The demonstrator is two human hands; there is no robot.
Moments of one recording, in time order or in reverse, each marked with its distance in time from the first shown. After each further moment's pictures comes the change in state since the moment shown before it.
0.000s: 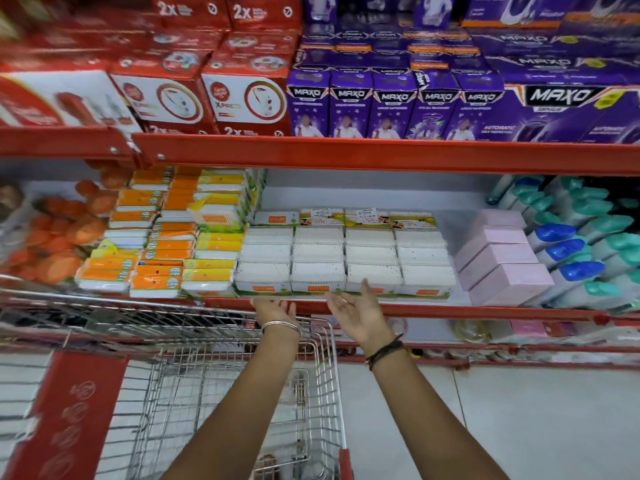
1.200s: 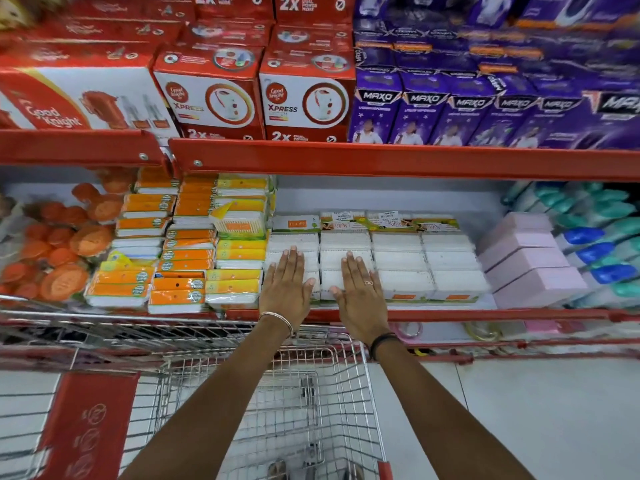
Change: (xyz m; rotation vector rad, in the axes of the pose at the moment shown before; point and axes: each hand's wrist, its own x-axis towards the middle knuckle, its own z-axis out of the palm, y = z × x) left_hand 0.067 0.063 -0.011 2.130 -0.421 1.277; right_hand 0.055 0.040 0.018 -2.175 0.150 -1.073
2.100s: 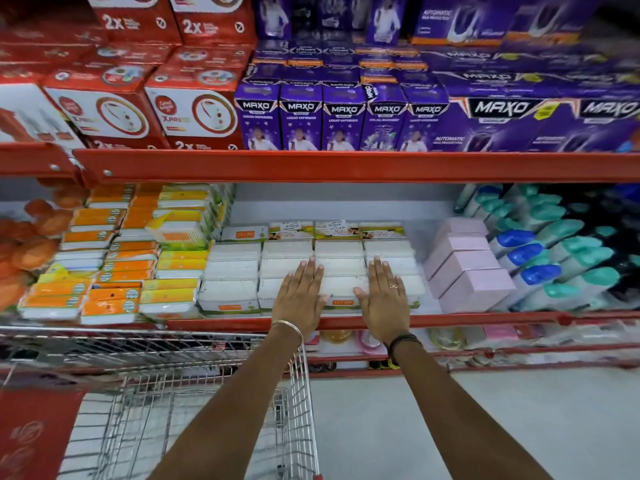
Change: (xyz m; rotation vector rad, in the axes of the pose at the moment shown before) left_hand 0.015 0.133 0.025 0.068 0.010 0.145; right_hand -0.021 0.149 -0.042 -0.042 0.078 0.164
